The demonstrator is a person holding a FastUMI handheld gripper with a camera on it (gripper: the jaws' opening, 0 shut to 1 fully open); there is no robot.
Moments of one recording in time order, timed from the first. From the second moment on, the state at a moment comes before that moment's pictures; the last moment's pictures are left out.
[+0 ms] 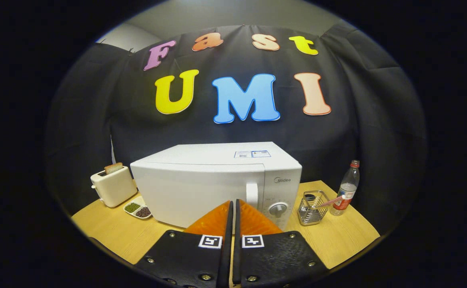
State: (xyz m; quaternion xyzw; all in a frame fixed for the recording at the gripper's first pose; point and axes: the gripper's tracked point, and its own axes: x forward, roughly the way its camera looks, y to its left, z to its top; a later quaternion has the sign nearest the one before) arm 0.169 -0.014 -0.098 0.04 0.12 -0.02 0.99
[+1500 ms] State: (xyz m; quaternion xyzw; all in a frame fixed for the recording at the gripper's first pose) arm 0.008 -0.025 -0.026 0.01 0.02 0.00 1.00
